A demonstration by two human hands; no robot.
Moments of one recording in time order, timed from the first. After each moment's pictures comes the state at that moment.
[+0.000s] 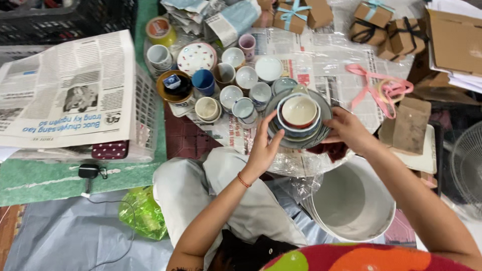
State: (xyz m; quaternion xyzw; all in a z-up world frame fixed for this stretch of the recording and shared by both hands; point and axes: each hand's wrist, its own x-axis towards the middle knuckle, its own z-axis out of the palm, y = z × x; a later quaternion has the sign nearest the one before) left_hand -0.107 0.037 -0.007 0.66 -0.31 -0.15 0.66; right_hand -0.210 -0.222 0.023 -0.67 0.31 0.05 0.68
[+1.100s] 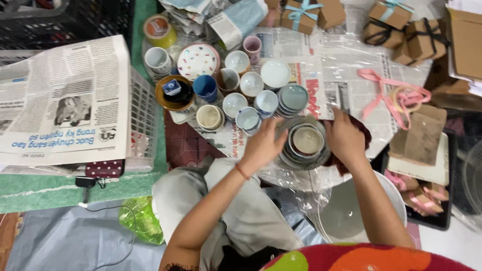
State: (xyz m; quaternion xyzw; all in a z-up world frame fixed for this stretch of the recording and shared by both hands) left_hand -0.047 0.014 -0.028 0.81 -0.33 -0.19 0.45; right_hand -0.174 -0.203 -0.011 -0.94 0.29 -0.04 0.17
